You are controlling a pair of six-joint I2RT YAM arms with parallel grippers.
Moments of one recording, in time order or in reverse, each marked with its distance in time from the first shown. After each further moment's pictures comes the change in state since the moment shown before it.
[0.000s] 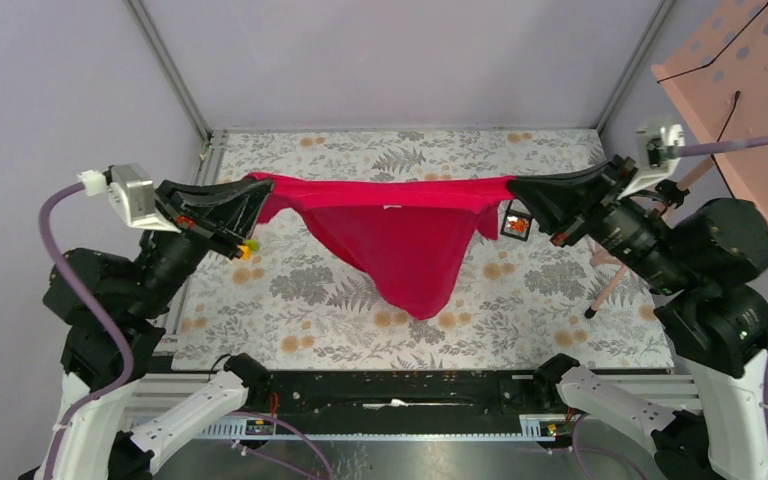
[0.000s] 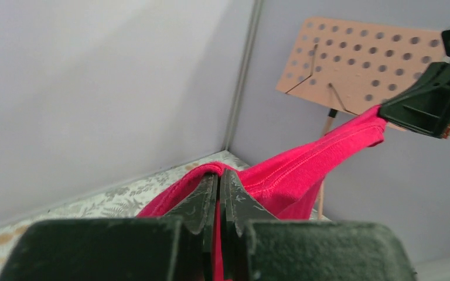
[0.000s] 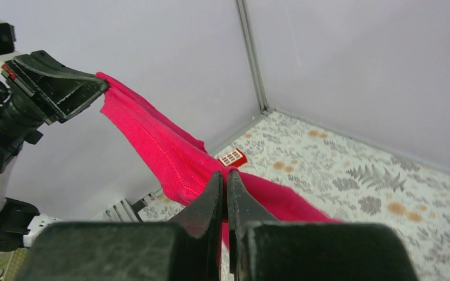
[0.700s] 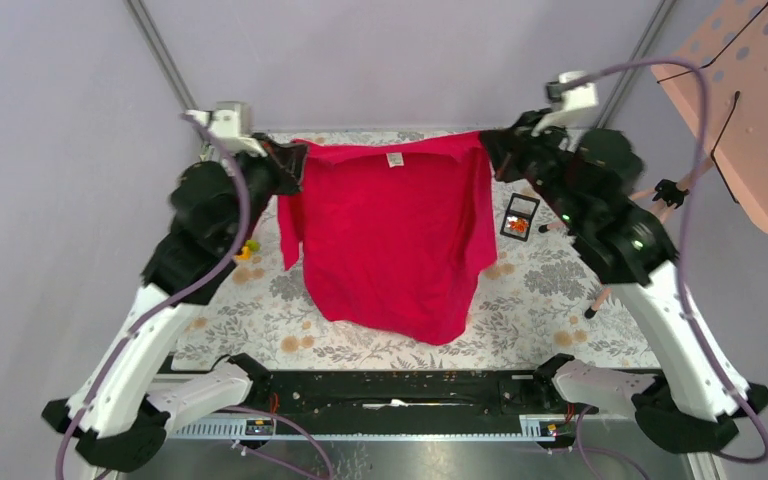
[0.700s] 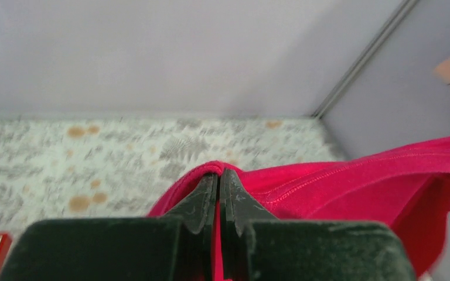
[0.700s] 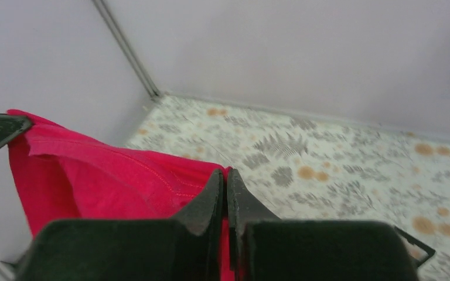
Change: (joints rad) left arm 0.000 0.261 0.061 -0.042 -0.311 -0.064; right arm 0.004 0.196 0.010 0.082 0.322 -0.078
